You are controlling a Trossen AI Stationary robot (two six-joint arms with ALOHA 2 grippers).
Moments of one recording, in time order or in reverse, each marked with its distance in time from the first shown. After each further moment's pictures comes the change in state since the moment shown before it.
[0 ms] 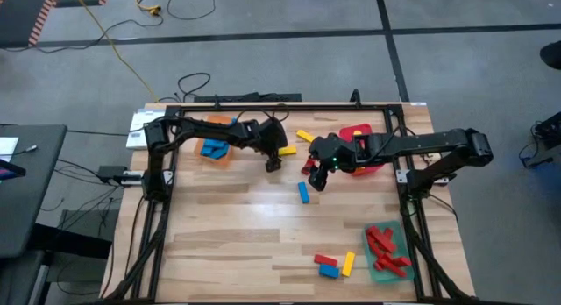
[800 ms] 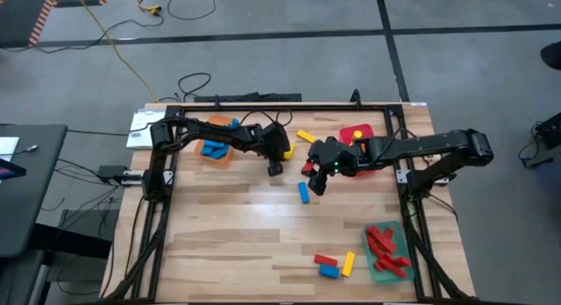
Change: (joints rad) left arm -0.014 0.087 0.008 0.038 -0.002 -0.005; right arm 0.037 0.000 0.000 0.032 0.002 0.014
